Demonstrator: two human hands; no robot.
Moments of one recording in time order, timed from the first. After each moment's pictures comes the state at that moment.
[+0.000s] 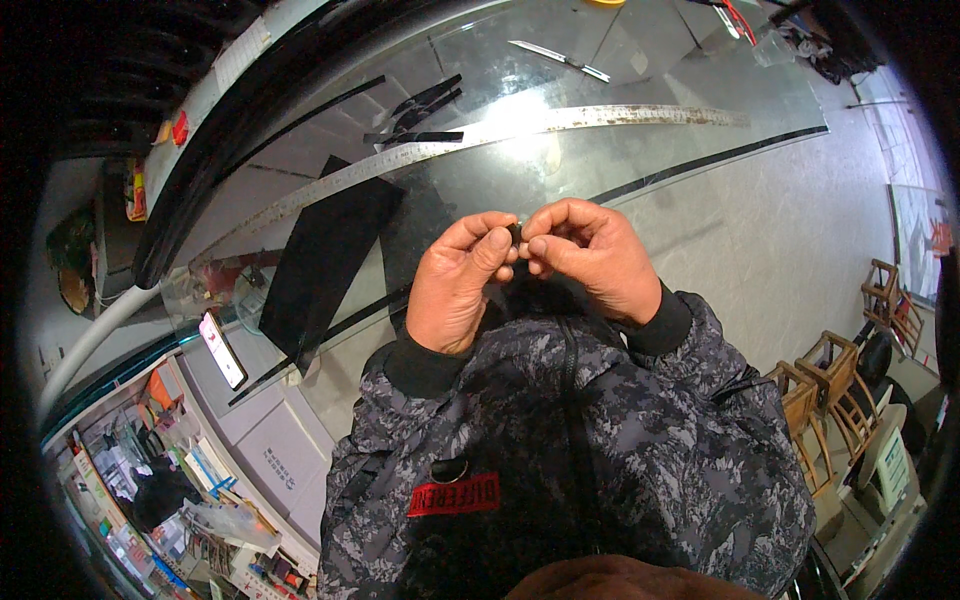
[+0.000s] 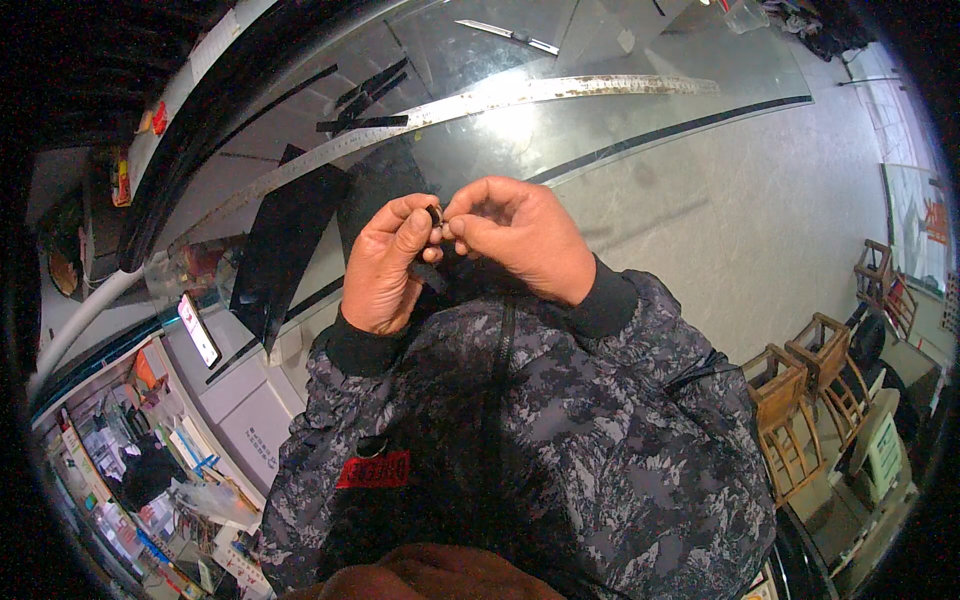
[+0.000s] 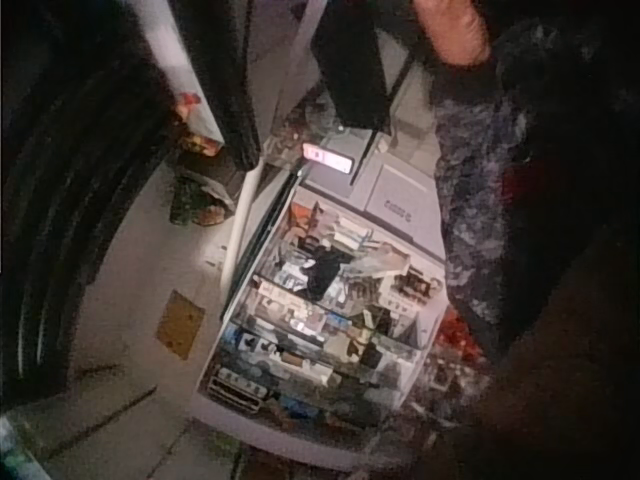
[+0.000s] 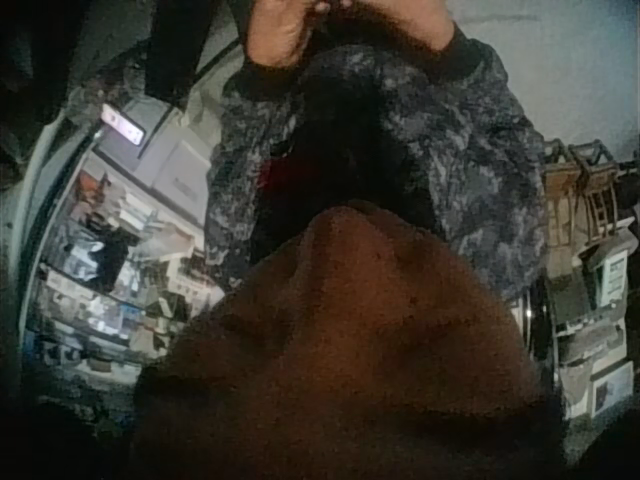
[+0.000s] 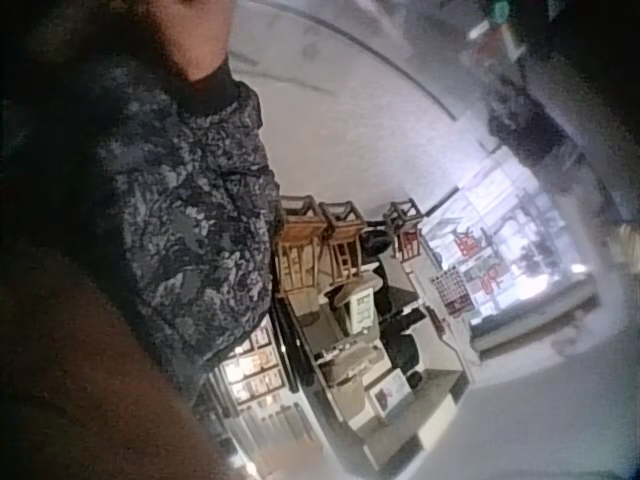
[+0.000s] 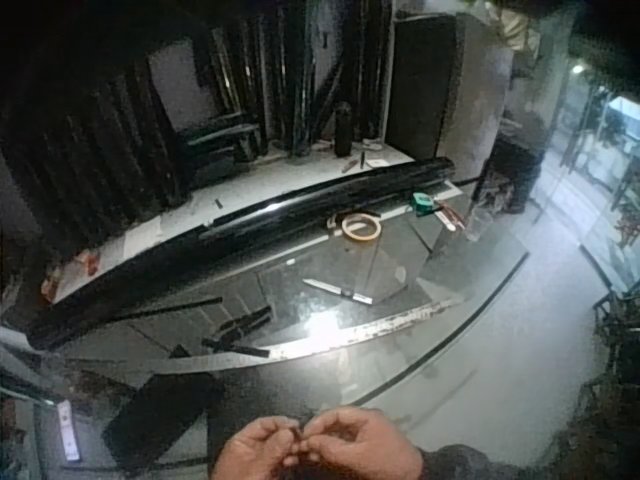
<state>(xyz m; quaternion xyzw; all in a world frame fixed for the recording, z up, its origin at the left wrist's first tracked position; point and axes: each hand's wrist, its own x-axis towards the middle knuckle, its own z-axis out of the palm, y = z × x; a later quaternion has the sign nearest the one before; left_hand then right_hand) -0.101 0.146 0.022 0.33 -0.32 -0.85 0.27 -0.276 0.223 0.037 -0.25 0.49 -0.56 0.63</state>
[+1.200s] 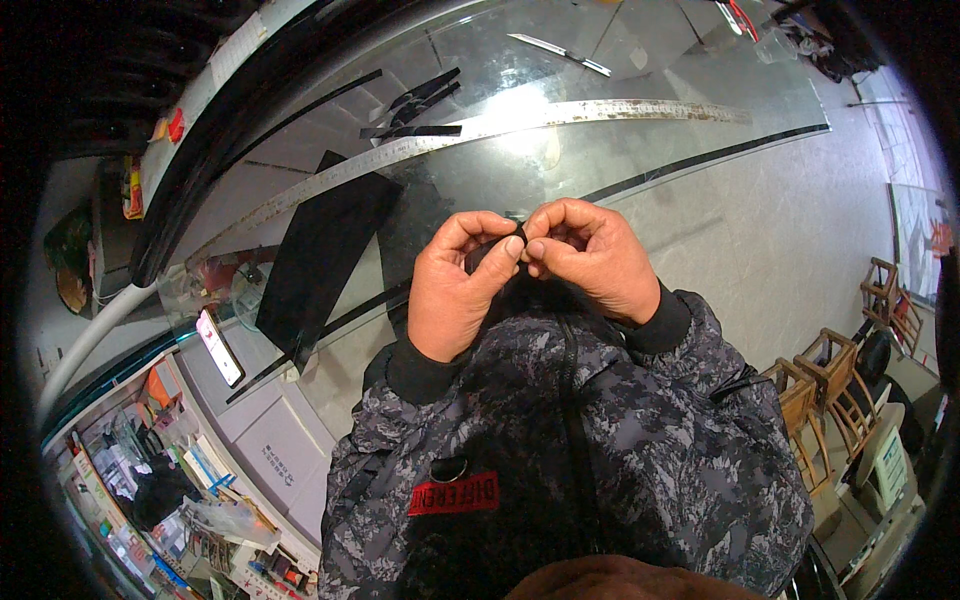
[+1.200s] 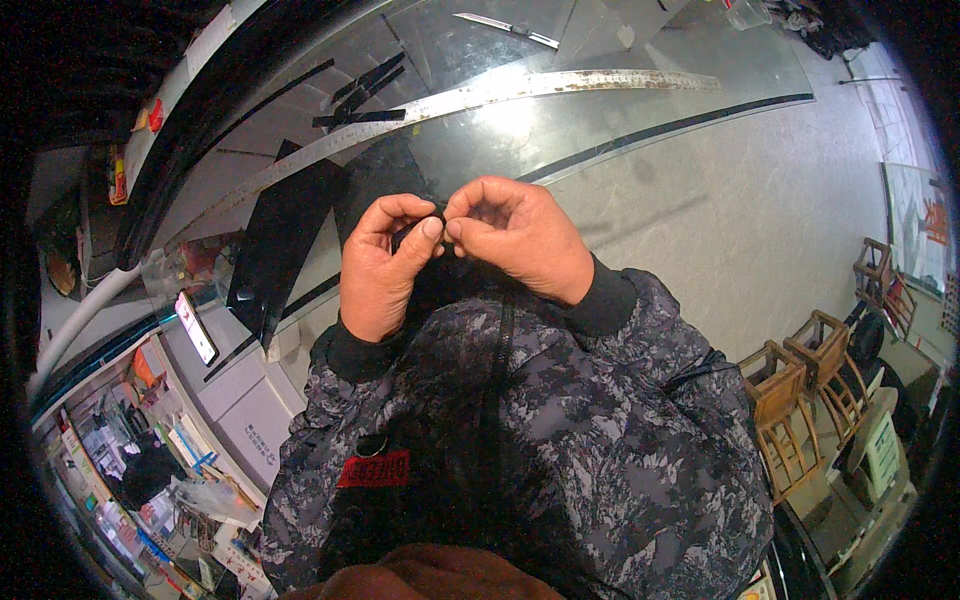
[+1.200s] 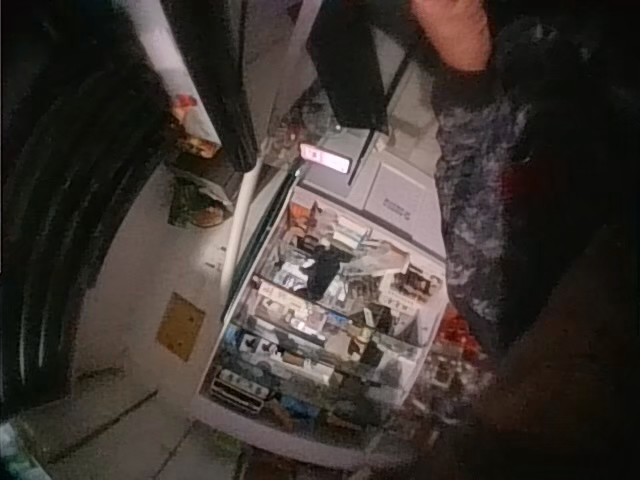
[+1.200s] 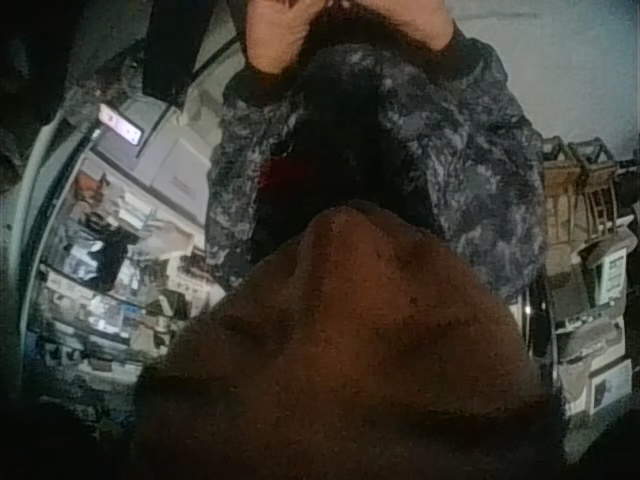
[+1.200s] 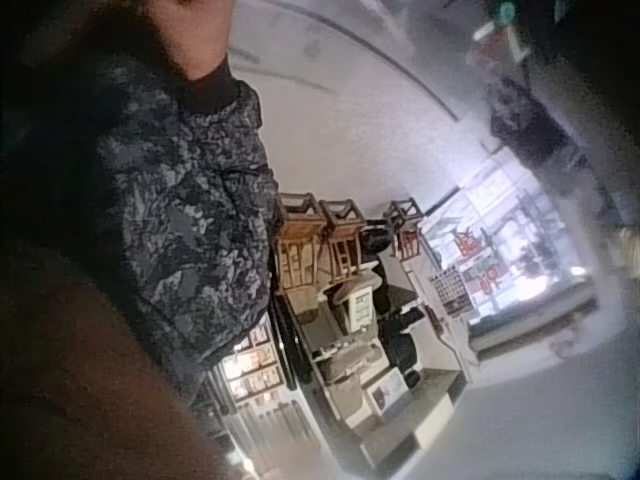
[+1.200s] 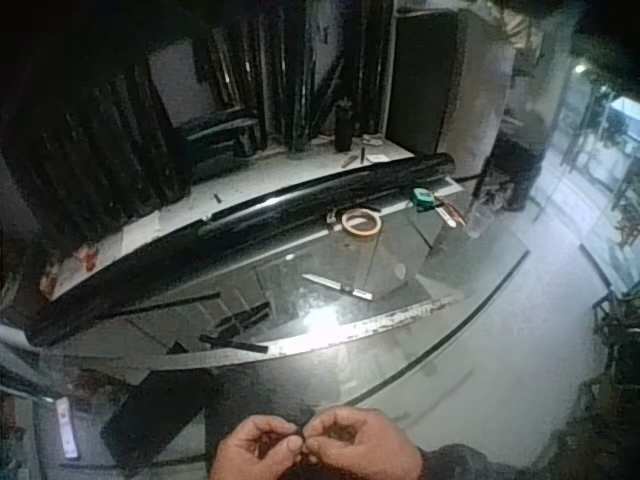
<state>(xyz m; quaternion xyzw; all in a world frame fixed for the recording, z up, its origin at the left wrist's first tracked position) -0.103 0.151 0.034 0.36 -0.49 -0.74 0.28 -0.274 0.224 0.033 -0.27 0.49 -0.55 0.62</state>
